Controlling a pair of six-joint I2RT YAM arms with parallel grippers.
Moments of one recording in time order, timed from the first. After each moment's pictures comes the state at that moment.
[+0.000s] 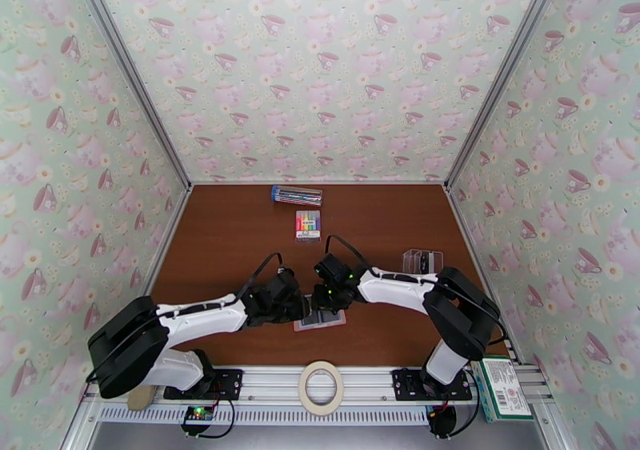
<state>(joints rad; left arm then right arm) -0.89 1.40 0.59 -0.19 0.07 -0.93 0.89 1.70 0.93 -0.39 -0.23 0.78</state>
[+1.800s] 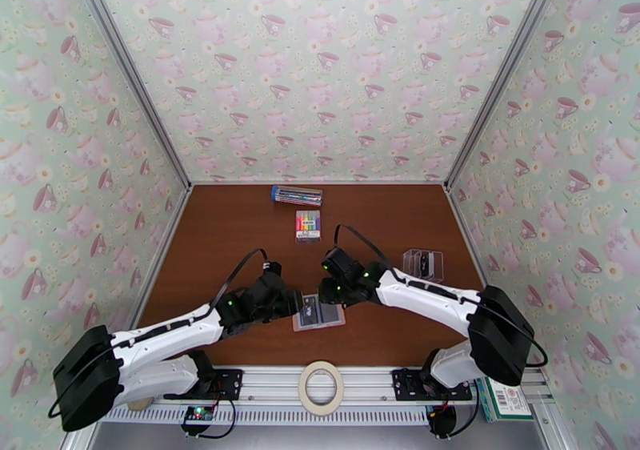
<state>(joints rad) -0.88 1.14 0.54 -0.27 -0.06 -0.94 0.90 1.46 0.98 -0.63 0.04 0.69</state>
